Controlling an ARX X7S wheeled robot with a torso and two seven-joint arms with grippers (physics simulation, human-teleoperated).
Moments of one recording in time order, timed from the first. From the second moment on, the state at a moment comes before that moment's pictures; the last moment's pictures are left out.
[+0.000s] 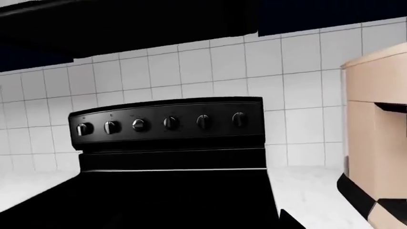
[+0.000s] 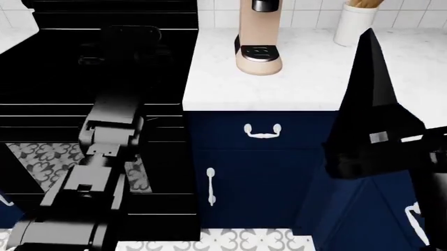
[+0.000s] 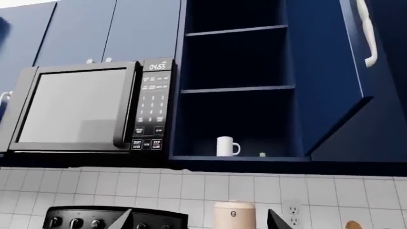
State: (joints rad) left arm -1.27 -0.06 0.12 -1.11 0.00 0.09 -0.19; right arm 0.99 1.22 -0.93 -1.02 0.90 -0.09 1.07
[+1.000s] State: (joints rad) left arm -1.42 -0.07 0.08 -1.31 0.00 -0.03 -0.07; right arm 2.34 1.43 -2.02 -1.05 1.17 -0.19 1.27
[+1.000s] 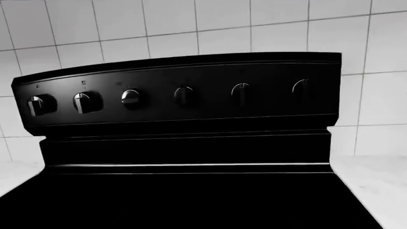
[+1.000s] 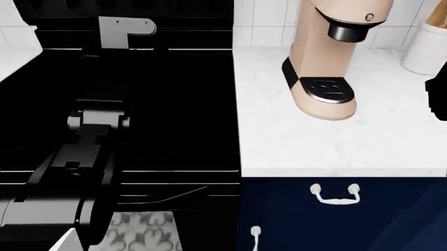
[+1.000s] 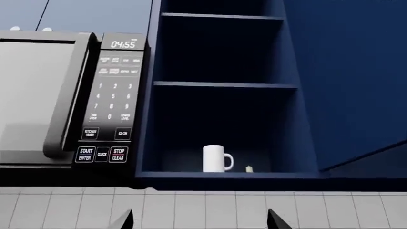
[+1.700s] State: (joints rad) left arm -1.42 -0.07 0.08 -1.31 0.00 -0.03 -0.06; right arm 2.34 1.42 -1.55 -1.05 1.50 0.08 1.22
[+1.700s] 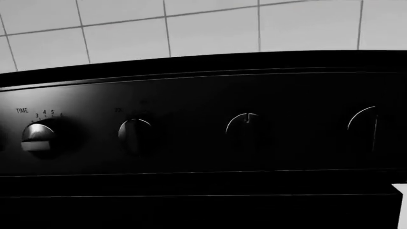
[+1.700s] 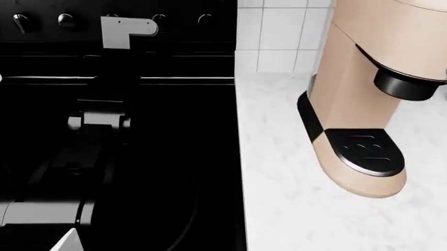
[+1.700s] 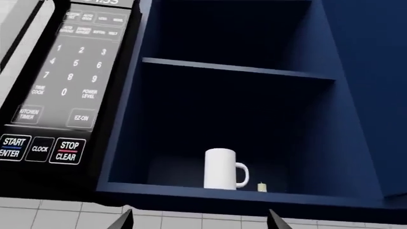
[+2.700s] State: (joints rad) left arm -1.42 -0.07 0.09 -1.31 0.00 -0.03 -0.06; right arm 2.10 1.19 -0.69 -0.92 1.93 0.52 1.45
